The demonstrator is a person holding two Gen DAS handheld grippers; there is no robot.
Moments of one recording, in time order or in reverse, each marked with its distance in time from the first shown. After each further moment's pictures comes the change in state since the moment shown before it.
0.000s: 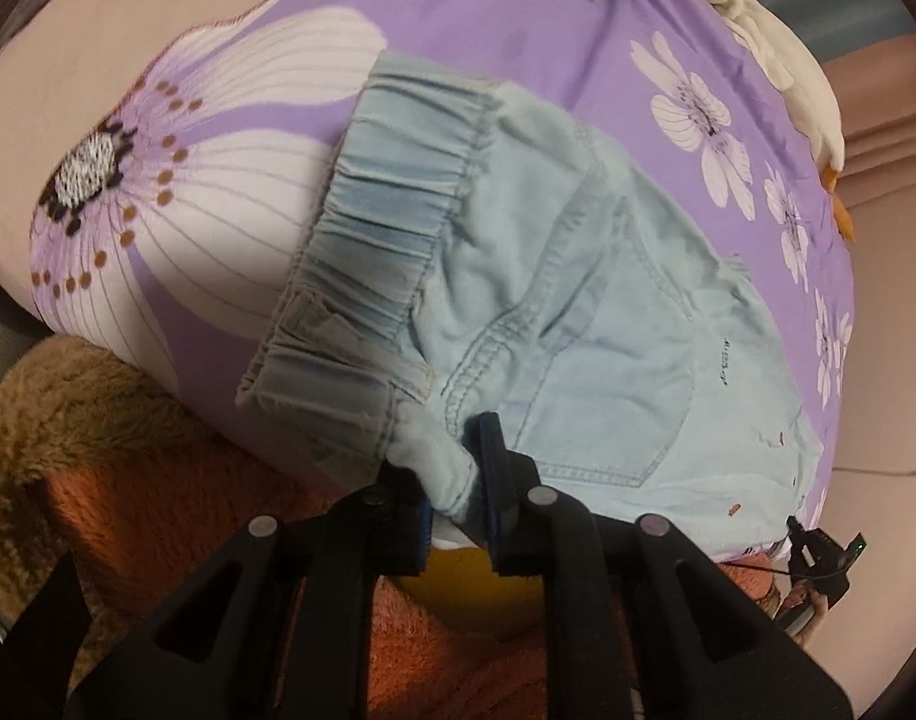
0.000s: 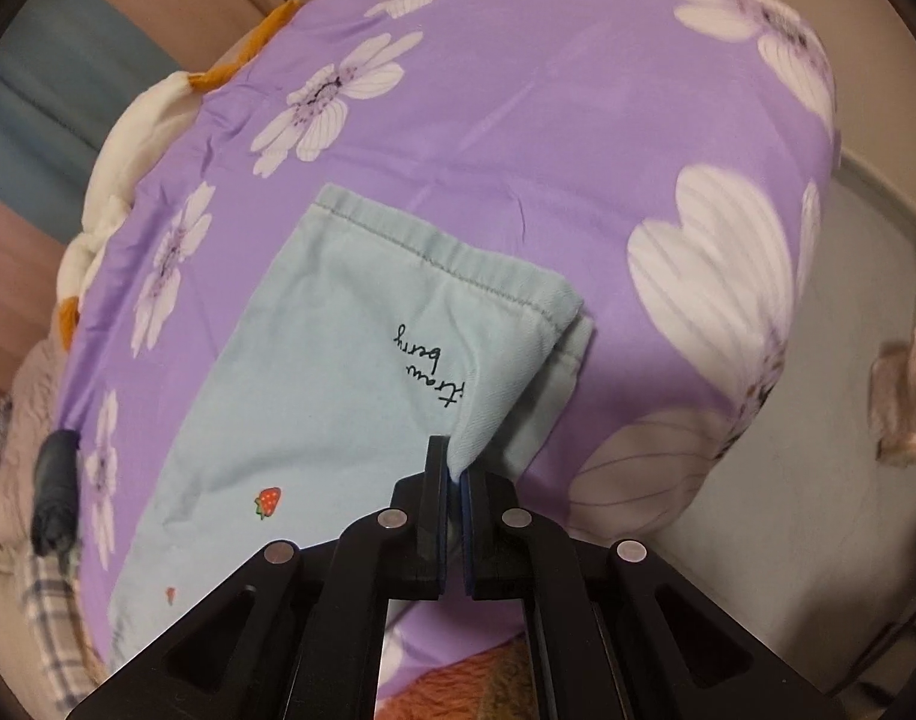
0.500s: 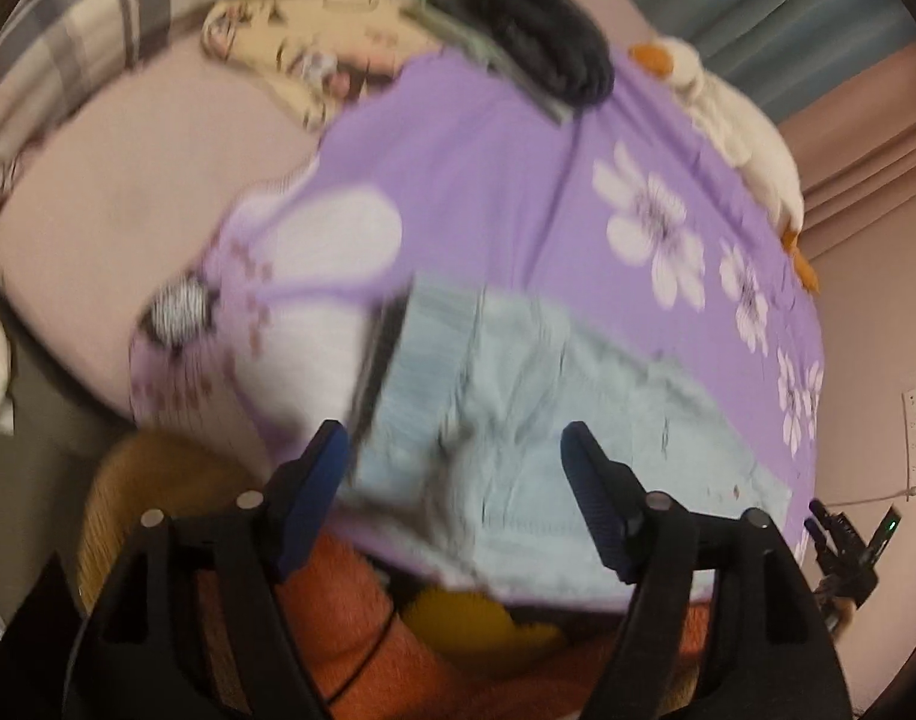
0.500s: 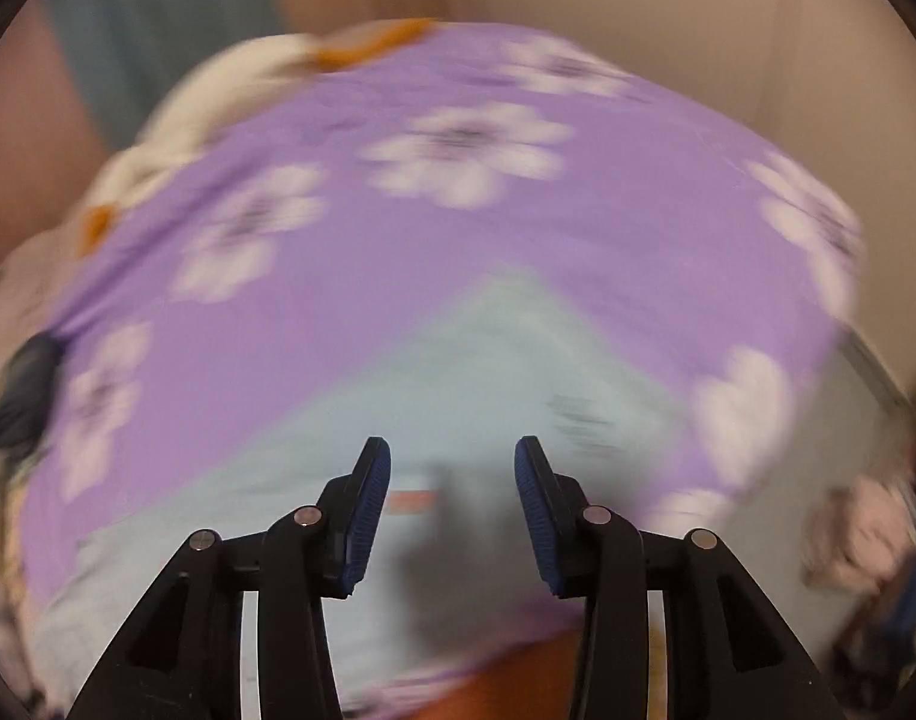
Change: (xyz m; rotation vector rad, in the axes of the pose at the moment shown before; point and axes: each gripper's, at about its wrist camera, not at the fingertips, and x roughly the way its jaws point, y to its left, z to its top) left arm -0.087 0.014 0.018 0.033 -0.234 -0.054; right arm -0.053 0.137 -0.022 -0.395 -0.071 0.036
